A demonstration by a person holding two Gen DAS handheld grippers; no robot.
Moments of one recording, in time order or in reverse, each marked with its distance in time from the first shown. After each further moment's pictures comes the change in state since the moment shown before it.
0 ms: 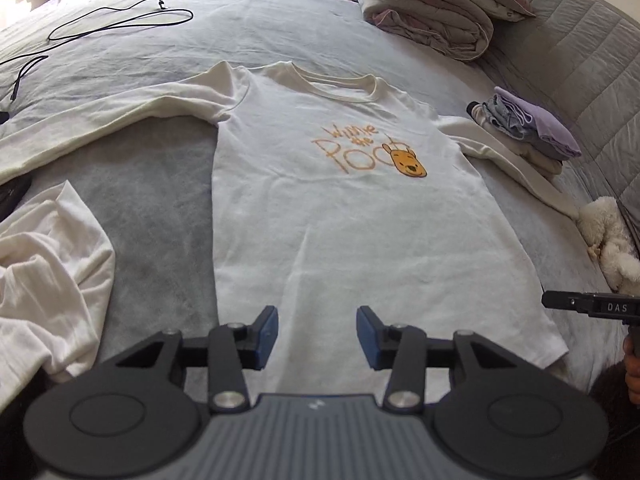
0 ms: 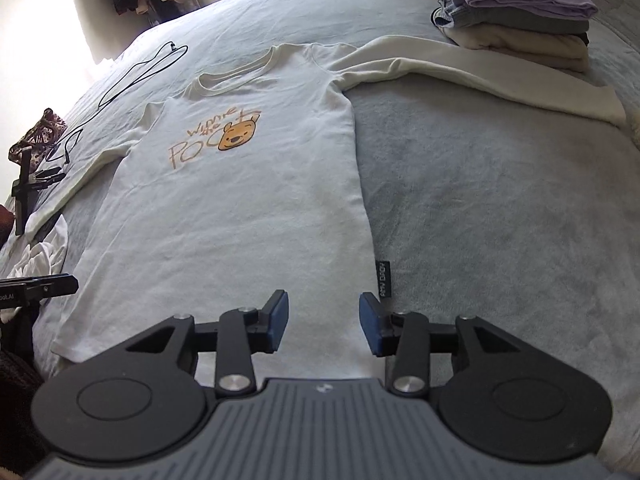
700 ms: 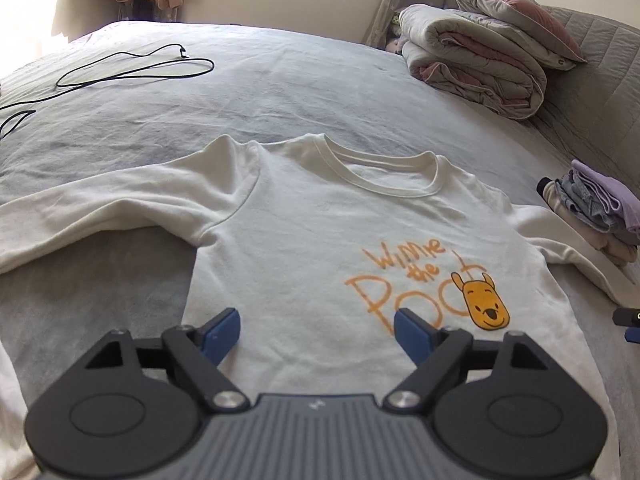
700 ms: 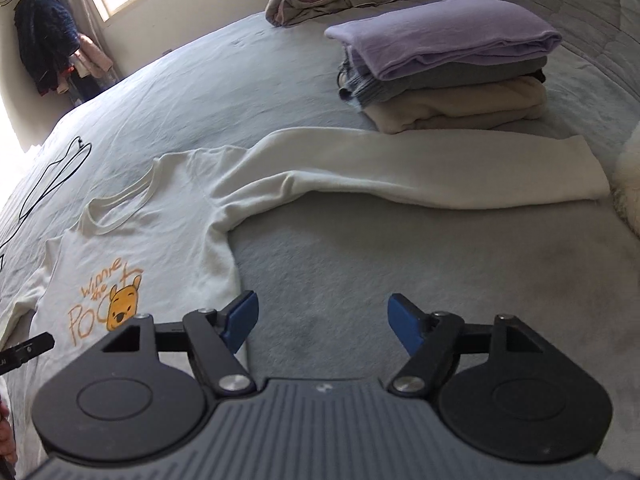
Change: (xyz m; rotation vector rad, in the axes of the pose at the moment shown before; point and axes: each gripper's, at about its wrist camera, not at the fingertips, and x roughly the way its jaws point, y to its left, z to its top) left arm 0.101 0.000 0.081 -0.051 -0.197 0.143; right arm 0.043 -0.079 0.101 0.234 -0.168 -0.196
